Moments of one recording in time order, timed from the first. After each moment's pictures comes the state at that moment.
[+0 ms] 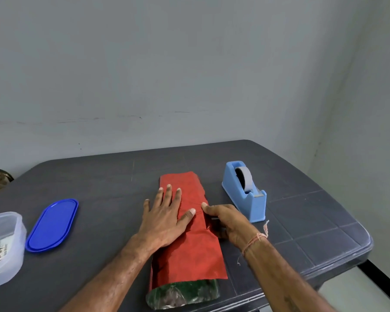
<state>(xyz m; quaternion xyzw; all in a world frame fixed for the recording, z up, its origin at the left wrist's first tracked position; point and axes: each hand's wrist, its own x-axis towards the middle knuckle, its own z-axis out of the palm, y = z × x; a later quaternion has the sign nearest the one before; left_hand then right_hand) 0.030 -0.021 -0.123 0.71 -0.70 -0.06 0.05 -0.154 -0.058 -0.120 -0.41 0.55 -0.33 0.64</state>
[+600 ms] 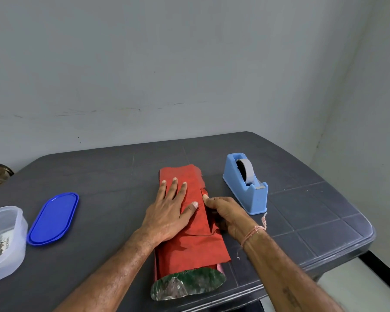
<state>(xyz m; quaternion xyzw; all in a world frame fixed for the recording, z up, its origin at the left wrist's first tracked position) 0.025 -0.019 -0.121 0.69 -0.71 -0.09 0.09 -0.149 -0.056 -0.125 -0.43 0.53 -0.35 0.64</state>
